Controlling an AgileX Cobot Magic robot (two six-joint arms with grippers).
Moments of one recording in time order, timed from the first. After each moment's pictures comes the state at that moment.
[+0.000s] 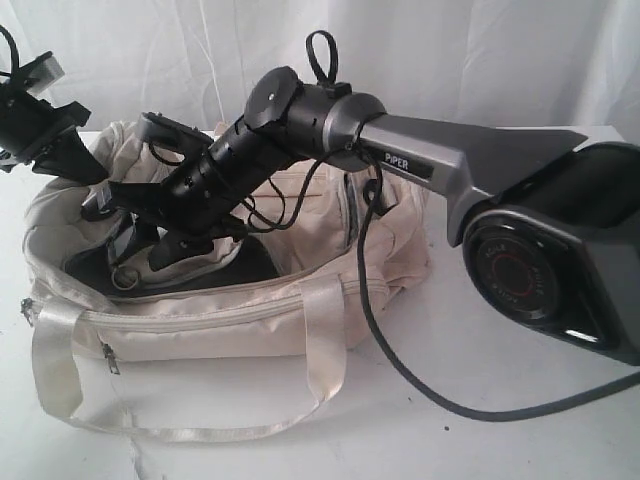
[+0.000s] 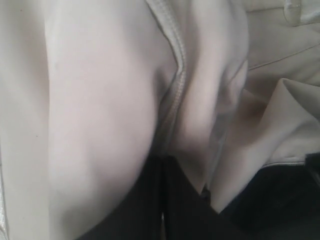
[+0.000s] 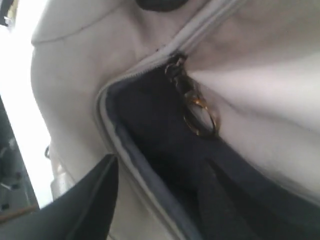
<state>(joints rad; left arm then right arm) 0.26 2.17 -1.90 -0.70 1.32 0.55 0.67 2.41 -2.10 0.88 0.99 -0.24</state>
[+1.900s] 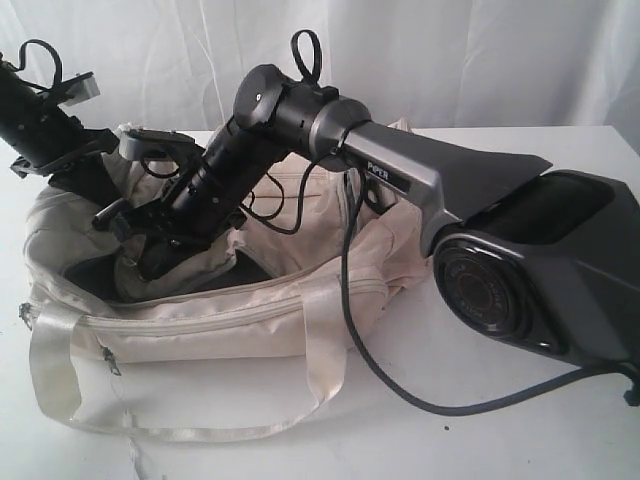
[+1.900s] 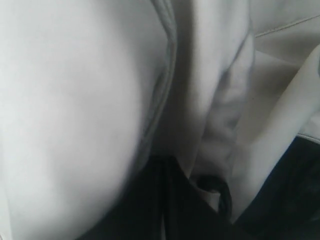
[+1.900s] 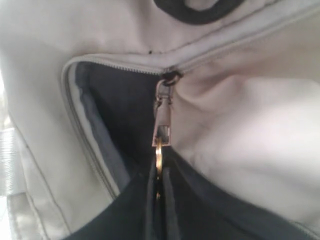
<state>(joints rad) 0.16 2.17 -1.90 -0.52 1.32 0.50 0.67 2.51 -2.30 0.71 1.18 -0.39</state>
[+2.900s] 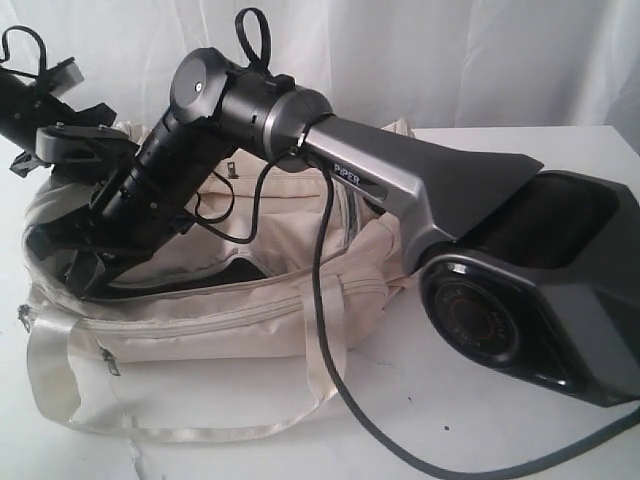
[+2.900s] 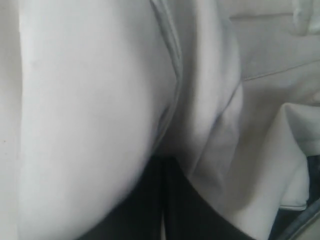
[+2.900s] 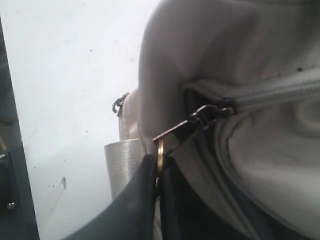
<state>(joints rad) 0.21 2.17 -1.89 -0.67 1.28 0.42 0.79 2.43 -2.30 0.70 1.19 -0.34</state>
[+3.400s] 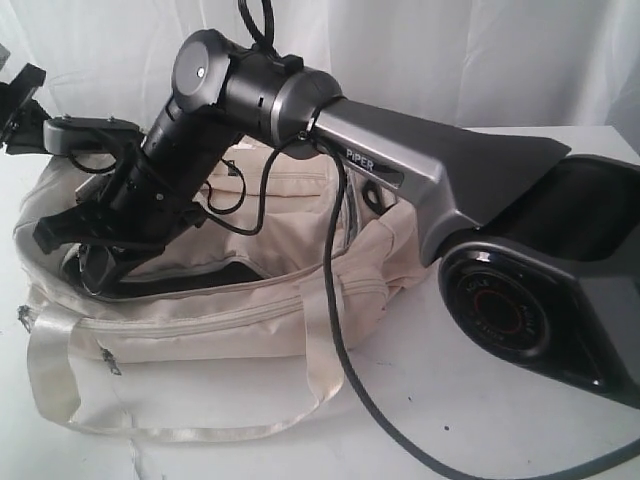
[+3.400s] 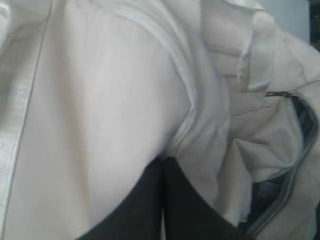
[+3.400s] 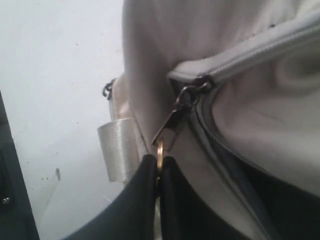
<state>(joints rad) 0.38 2.17 -1.89 -0.93 1.31 0.50 0.79 2.38 -2.24 0.63 1.19 -0.27</state>
